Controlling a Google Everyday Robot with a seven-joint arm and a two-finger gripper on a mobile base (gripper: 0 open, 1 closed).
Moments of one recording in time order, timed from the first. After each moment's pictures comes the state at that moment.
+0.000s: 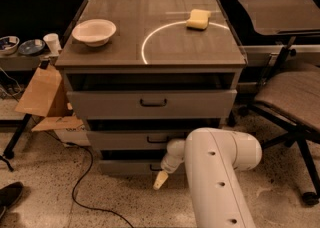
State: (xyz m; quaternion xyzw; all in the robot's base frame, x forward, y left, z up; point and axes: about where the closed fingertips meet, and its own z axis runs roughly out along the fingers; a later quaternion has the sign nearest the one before) arm 0.631 -0.020 0.171 -0.53 0.83 0.14 0.10
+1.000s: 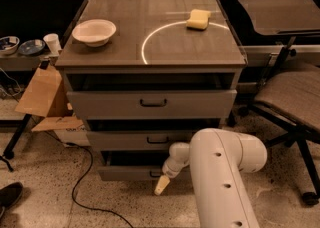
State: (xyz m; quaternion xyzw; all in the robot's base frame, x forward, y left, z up) arm 0.607 -0.026 0.169 -0.52 0.83 0.16 0.09
